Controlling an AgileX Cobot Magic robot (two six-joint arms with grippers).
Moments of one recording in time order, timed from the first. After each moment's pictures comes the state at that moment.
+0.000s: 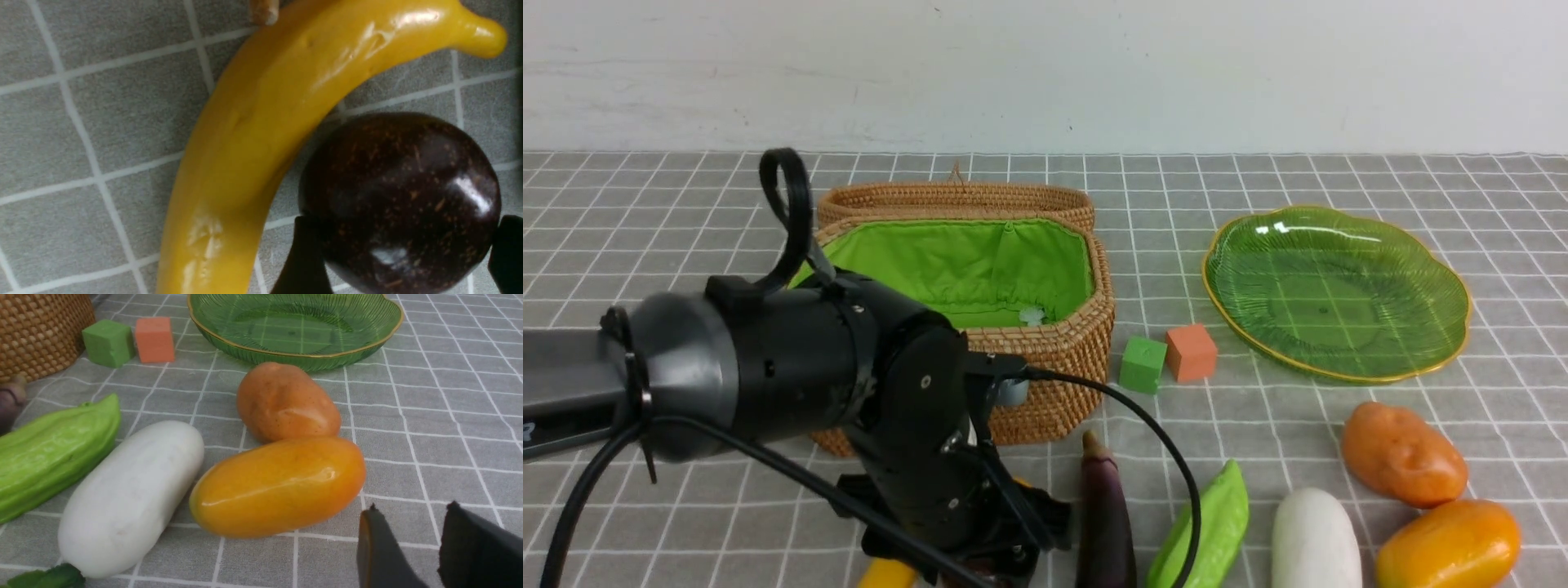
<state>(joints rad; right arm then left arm) 0.15 -0.01 0.02 -0.19 0.39 0.16 -0.67 1.71 -1.07 -0.07 0.75 -0.44</state>
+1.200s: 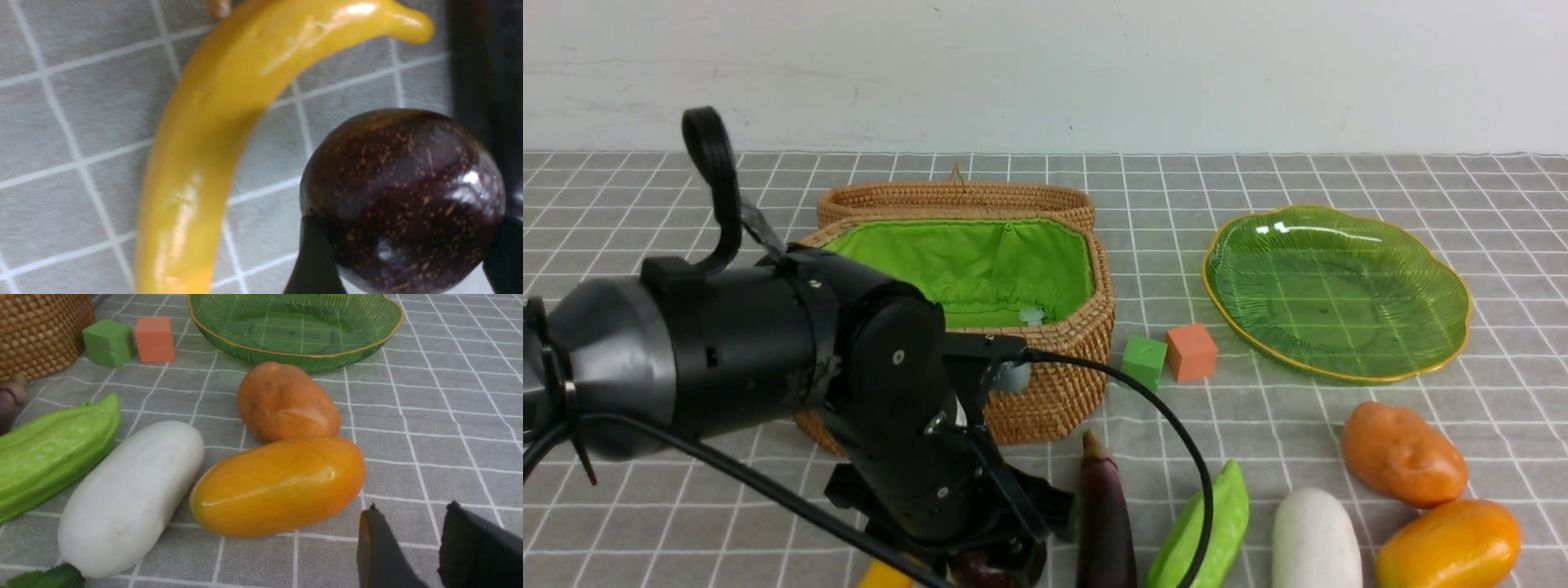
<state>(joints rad) 0.15 -0.01 0.02 -0.19 0.39 0.16 -0.67 1.63 -1.07 -0.15 0.78 -0.36</state>
